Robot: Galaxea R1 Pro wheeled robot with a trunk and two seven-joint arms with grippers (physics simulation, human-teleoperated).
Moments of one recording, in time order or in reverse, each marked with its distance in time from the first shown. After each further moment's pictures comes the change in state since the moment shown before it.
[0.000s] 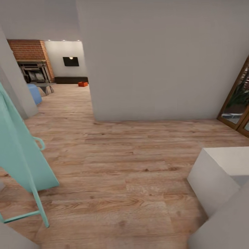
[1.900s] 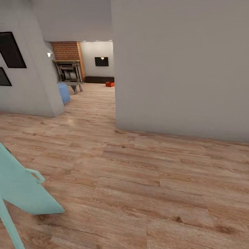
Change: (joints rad) left arm 0.000 0.000 0.000 0.000 0.000 0.000 0.000; right arm 0.000 -0.002 -0.001 0.000 -0.006 0.000 -0.002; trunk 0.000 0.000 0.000
